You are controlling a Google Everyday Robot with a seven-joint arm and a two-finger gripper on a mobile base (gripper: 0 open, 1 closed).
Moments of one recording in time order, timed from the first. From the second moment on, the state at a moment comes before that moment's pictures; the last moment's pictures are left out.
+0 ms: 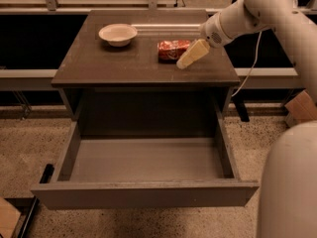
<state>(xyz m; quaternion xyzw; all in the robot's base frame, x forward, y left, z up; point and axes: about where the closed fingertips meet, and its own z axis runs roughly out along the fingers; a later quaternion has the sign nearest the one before) 0.760 -0.118 0.886 -0.50 0.77 0.13 0.39</state>
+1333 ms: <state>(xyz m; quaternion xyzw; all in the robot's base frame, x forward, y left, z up) 0.815 -0.087 0.843 -0.53 0.75 0.15 0.36</state>
